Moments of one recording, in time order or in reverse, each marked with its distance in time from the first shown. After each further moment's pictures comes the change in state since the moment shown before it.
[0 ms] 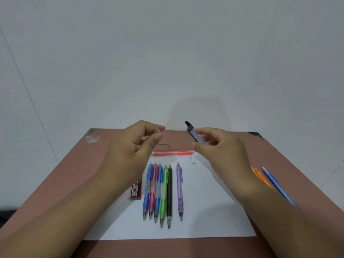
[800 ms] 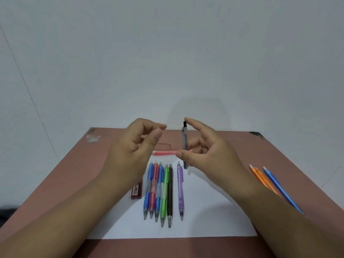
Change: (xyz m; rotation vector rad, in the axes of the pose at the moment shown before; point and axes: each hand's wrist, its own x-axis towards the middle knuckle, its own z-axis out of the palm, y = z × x) left_hand -0.004 0.002 0.005 -0.141 0.055 -0.041; right_hand -0.016 -0.022 0.004 0.048 -0.283 -0.081
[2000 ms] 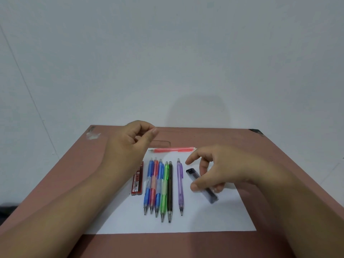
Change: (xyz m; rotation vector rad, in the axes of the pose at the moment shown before) left_hand 0.007 -0.020 -0.004 0.150 0.053 -0.143; right_hand 0.003 -0.010 -0.035 -0.397 -0.530 0.355
